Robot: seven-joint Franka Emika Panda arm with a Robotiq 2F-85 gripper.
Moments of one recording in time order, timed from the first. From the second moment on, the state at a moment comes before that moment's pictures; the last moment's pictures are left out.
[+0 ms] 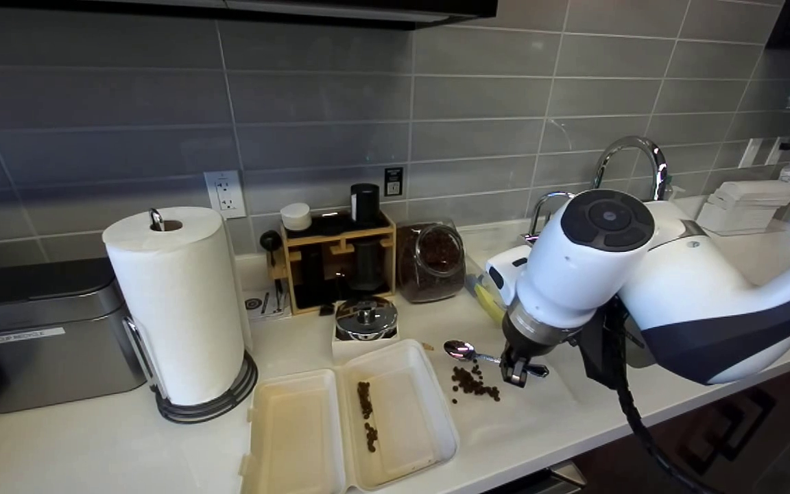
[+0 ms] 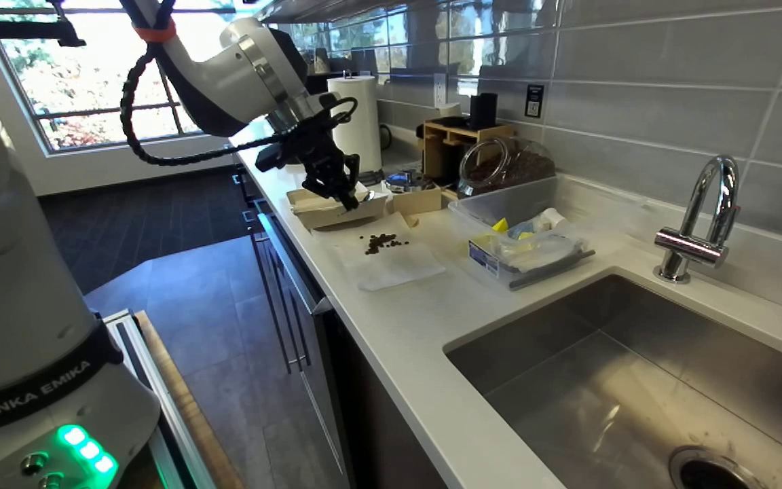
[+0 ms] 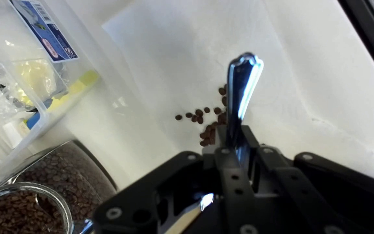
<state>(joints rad) 0.16 0.04 0.15 -2.55 -0.97 2.69 0.55</state>
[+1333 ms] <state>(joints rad) 0.05 0.29 -0.06 -2.50 -0.97 3.05 0.72</state>
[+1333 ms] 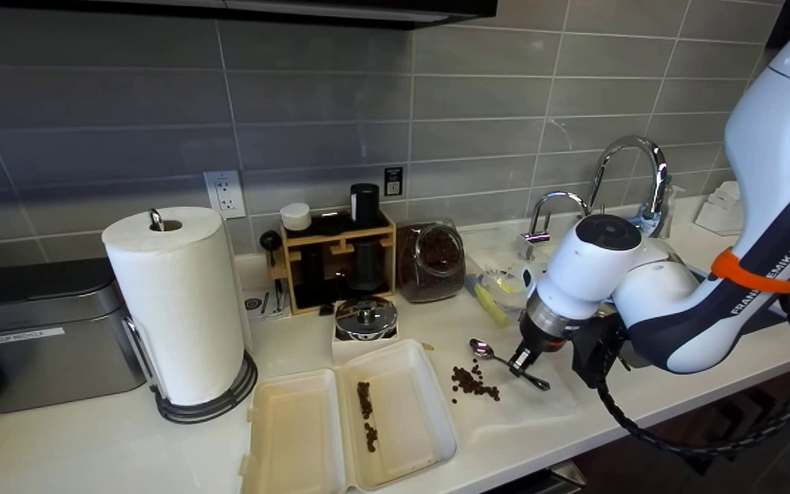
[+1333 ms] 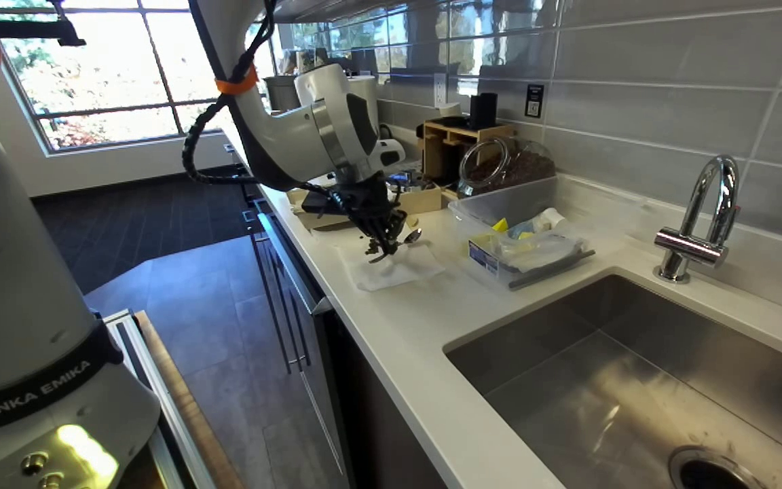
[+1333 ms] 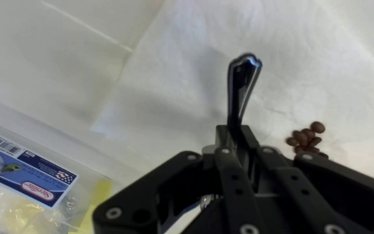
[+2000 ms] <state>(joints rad) 0.07 0.33 -0.11 -2.50 -1.02 3.10 0.78</state>
